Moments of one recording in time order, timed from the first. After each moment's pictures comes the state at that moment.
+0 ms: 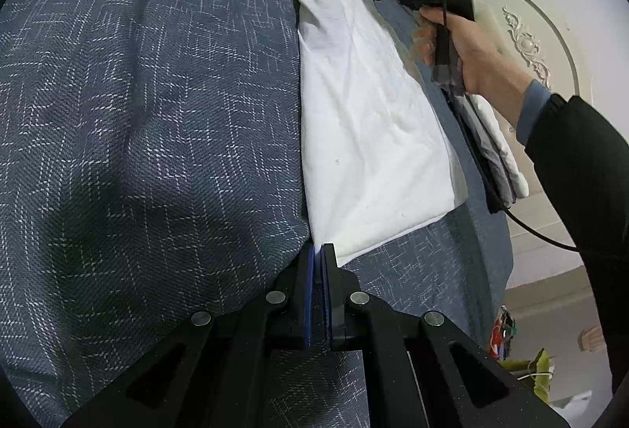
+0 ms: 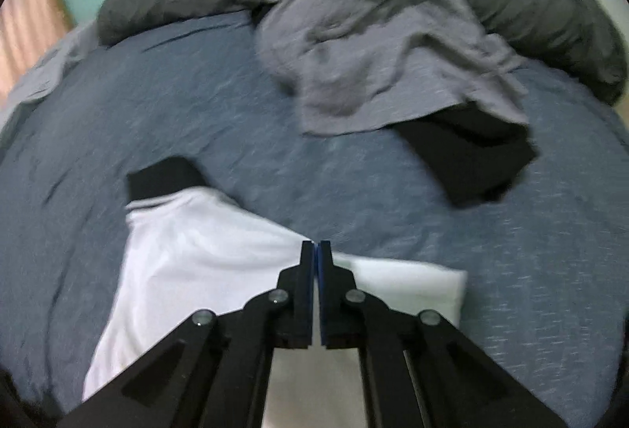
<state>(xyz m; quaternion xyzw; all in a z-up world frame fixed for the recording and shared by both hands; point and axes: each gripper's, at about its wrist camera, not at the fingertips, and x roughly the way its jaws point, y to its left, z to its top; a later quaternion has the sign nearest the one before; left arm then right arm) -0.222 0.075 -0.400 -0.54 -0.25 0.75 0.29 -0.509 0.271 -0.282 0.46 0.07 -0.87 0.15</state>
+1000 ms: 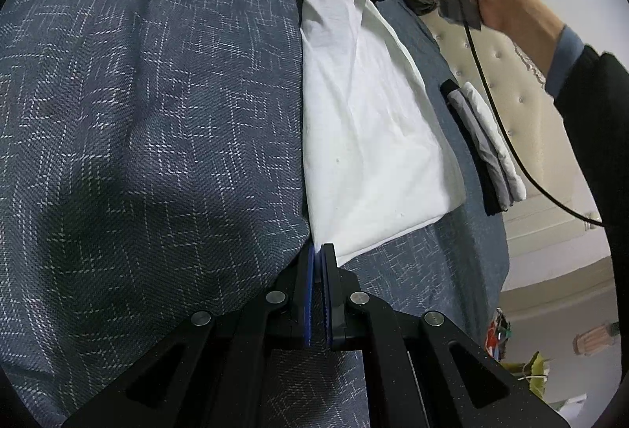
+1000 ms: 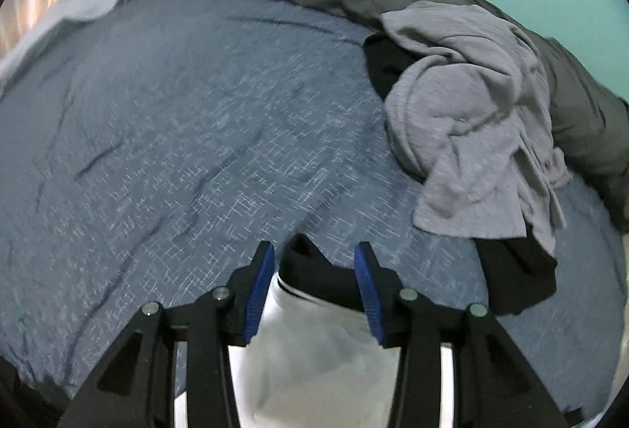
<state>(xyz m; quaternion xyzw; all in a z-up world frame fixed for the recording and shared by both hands) -0.224 0.086 -0.409 -0.54 -0.26 0.75 0.29 -0.502 0.124 -0.235 0.44 0.23 -0.83 0.26</state>
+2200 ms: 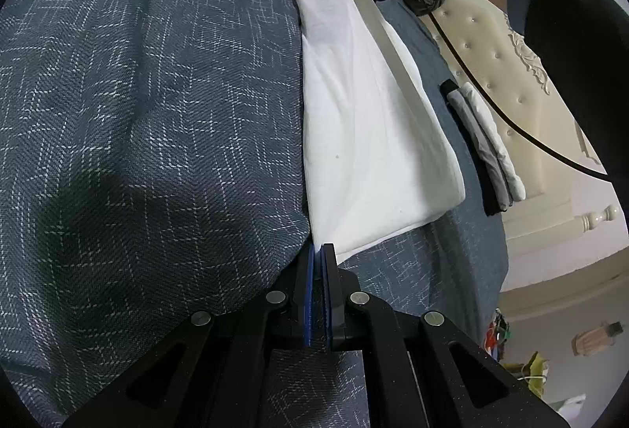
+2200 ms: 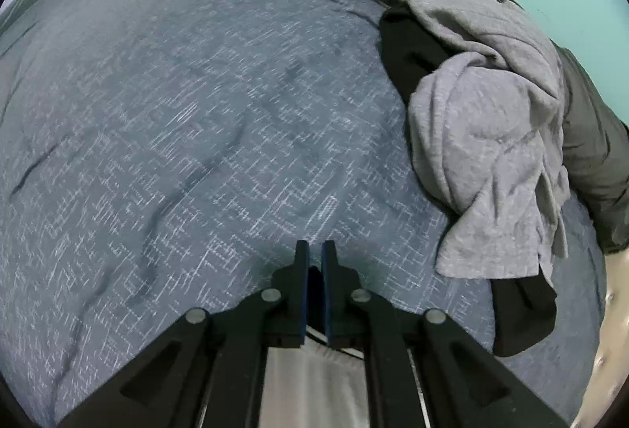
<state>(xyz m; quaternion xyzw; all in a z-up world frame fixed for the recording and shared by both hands) -0.227 0.089 -0.409 -0.54 -0.26 0.75 0.29 -0.555 0.084 -0.274 0.46 0.28 -0.82 0.19</state>
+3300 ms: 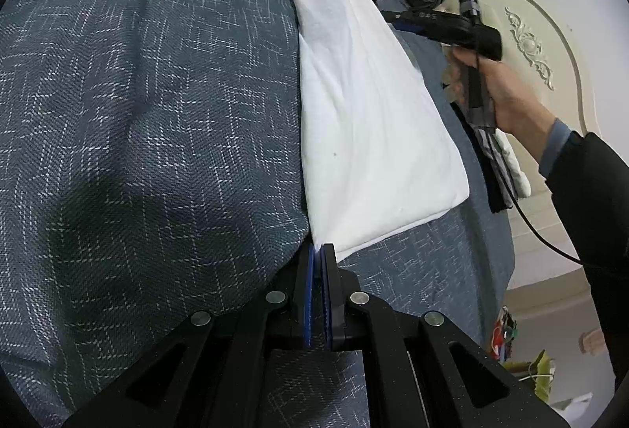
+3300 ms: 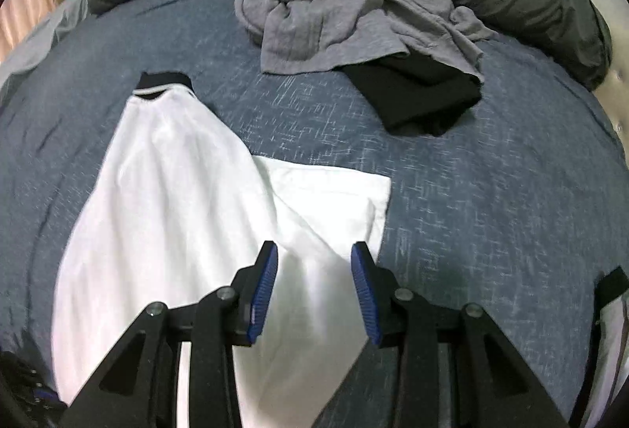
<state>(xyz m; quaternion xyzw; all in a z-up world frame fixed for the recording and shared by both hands) -0.226 0.088 -0.409 -0.54 -0.25 0.75 0.28 -0.468 0.310 -0.289 0.50 0.13 -0.84 0.16</state>
